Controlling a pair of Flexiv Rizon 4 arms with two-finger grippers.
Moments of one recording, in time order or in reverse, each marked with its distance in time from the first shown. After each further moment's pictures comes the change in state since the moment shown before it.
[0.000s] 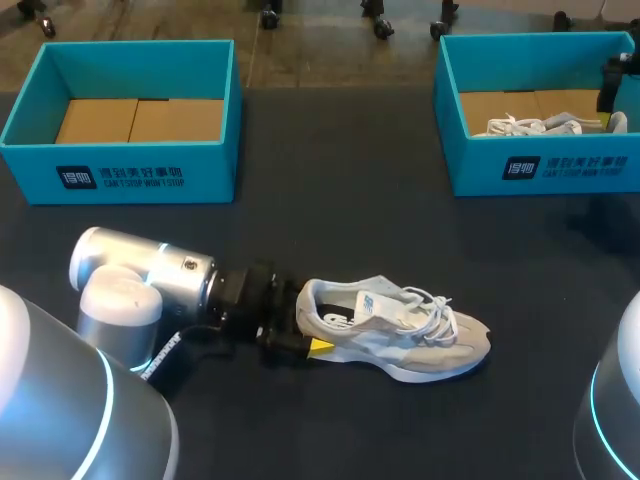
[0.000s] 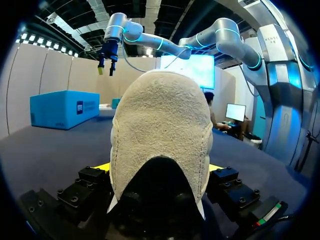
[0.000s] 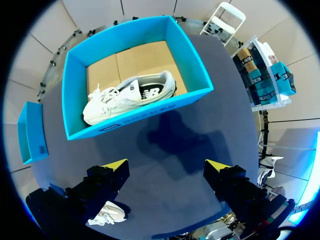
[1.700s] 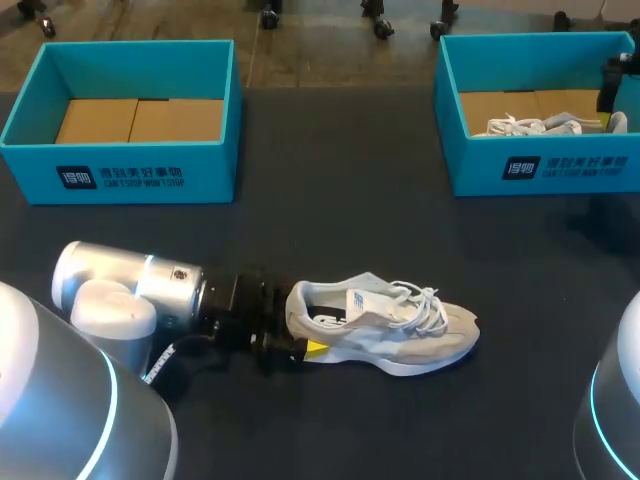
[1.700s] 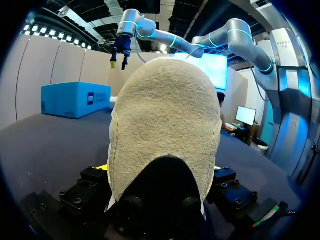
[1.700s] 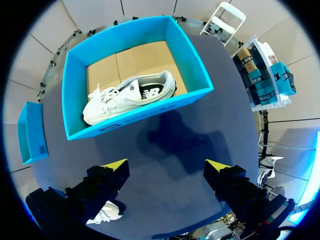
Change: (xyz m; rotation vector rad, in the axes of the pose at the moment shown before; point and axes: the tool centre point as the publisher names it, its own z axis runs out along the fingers) left arm 0.005 0.007 -0.012 -0.035 -0.099 -0.079; right arm 0.000 0.000 0.000 0.000 0.000 0.000
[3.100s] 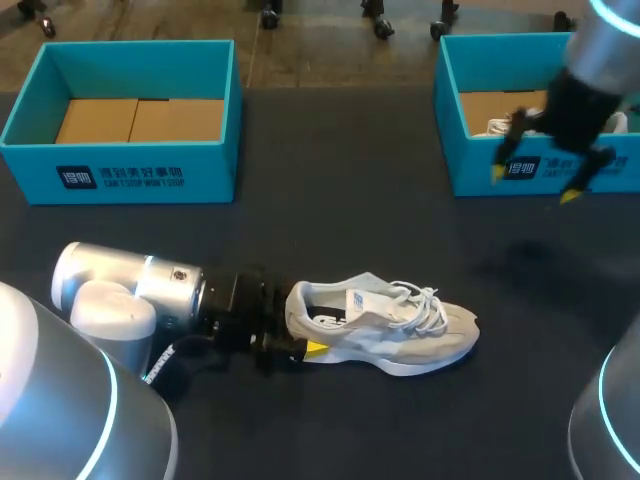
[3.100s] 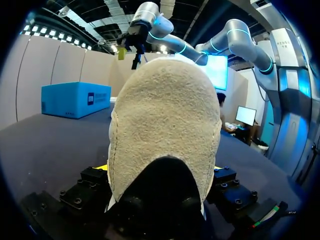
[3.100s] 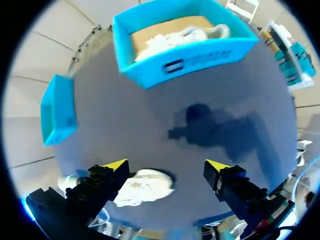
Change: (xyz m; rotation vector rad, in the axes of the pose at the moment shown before) left arm 0.000 0.000 0.000 0.001 -0.001 0.000; right arm 0.161 -0.157 0.003 0.073 0.295 0.039
